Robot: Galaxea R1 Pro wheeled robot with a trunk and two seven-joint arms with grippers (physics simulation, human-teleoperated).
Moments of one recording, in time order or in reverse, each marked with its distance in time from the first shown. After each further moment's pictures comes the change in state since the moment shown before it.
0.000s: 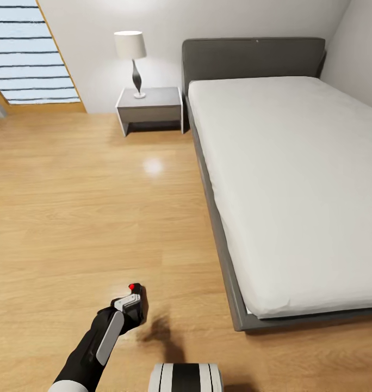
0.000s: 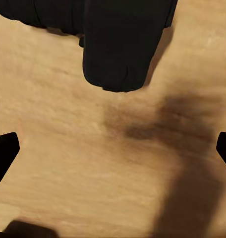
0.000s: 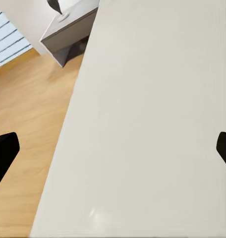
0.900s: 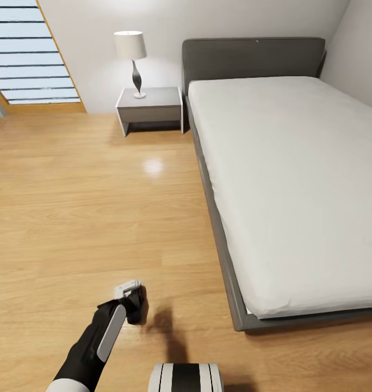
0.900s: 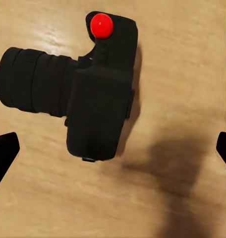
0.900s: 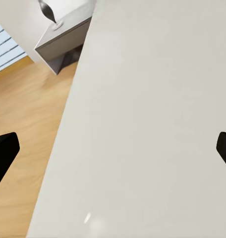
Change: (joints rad) left arm 0.000 0.001 -0.044 -0.096 -0.019 -0.125 -0.006; right arm 0.001 -0.011 -0.004 0.000 -0.060 -0.008 -0.071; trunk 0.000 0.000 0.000
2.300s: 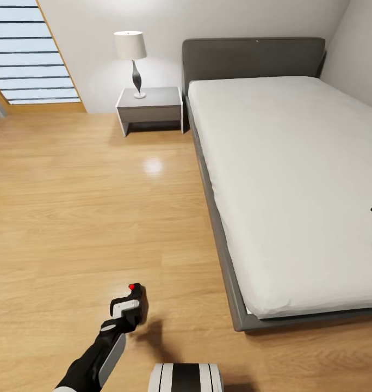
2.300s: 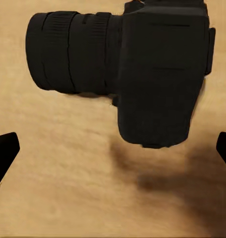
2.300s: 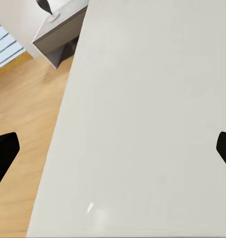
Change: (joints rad) left arm 0.000 0.062 -0.126 0.309 -0.096 -0.319 -0.049; right arm 0.000 0.075 0.014 0.005 0.057 -0.002 0.002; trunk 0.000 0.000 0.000
